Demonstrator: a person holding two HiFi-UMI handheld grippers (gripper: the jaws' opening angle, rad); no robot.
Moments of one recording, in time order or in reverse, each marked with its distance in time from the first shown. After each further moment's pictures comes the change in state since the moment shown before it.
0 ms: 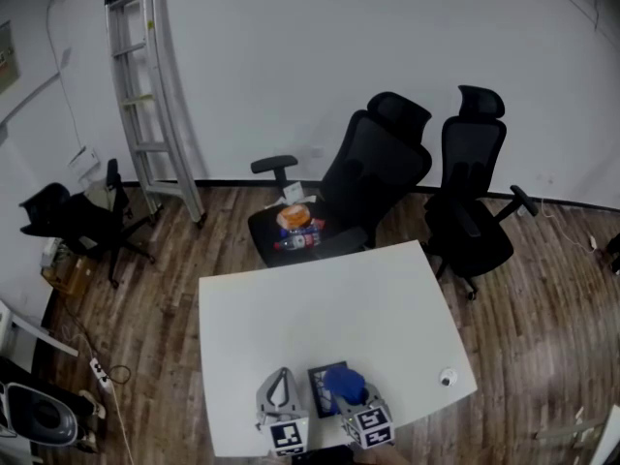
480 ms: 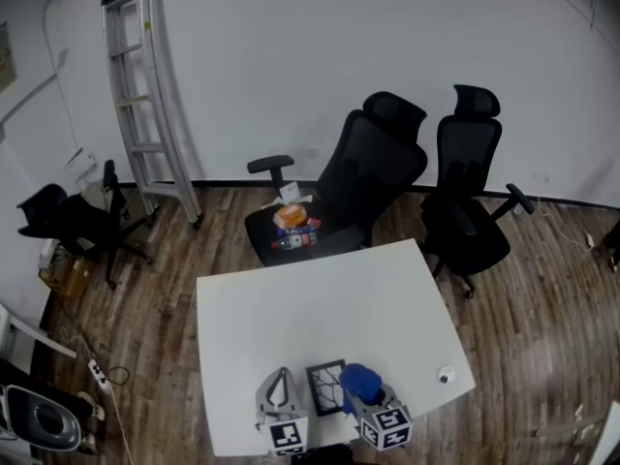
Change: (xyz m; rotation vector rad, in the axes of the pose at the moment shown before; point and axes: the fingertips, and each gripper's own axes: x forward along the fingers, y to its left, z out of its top) left arm -0.003 -0.005 0.001 -0.028 -0.013 -0.001; right arm -0.040 -0.026 0.011 0.104 -0.027 -0.057
